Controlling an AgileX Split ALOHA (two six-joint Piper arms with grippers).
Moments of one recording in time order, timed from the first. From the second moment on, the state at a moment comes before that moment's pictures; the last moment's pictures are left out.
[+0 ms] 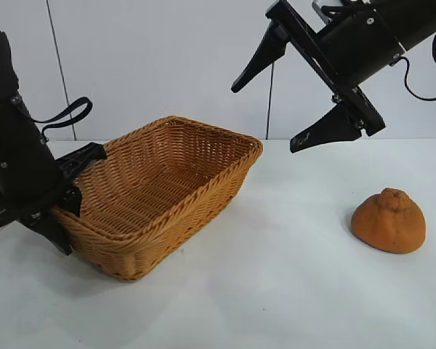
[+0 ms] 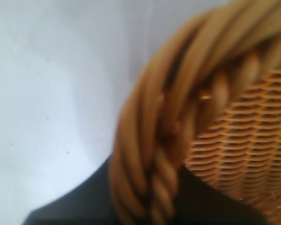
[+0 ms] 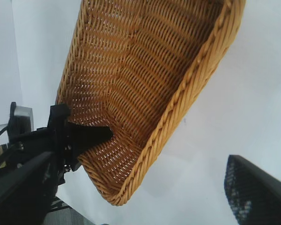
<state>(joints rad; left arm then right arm) -0.30 1.90 -1.05 -0.27 0.59 -1.07 0.24 1.78 -1.22 0.90 0.82 -0.24</state>
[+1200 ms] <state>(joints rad) -0.19 2.03 -1.48 -0.31 1.03 -0.18 0.24 1.78 -1.22 0.90 0.87 -0.24</state>
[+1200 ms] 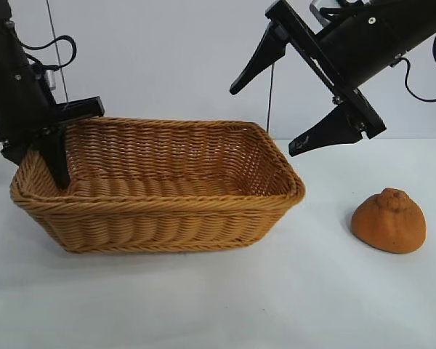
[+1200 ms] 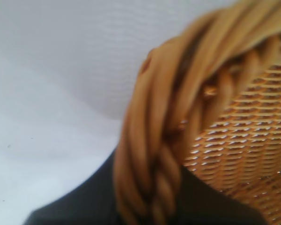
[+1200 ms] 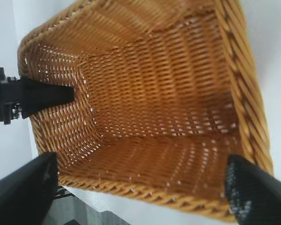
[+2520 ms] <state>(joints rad) -0.22 2.14 -1.49 -0.33 0.99 -0.09 0.24 1.78 -1.22 0.89 0.86 -0.24</state>
